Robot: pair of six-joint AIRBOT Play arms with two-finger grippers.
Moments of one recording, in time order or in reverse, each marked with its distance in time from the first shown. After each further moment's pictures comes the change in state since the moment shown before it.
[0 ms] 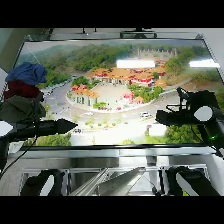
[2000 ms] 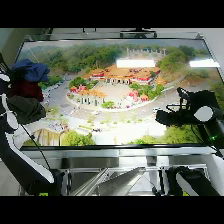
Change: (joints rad) left arm 0.344 -1.447 1.394 0.532 0.862 0.042; right arm 0.000 0.000 0.000 0.000 0.000 0.000
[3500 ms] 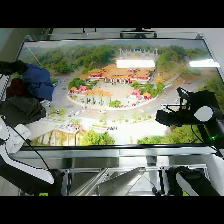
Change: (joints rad) left arm -0.064 0.319 -0.047 0.000 -0.559 0.089; right arm 0.000 0.000 0.000 0.000 0.000 0.000
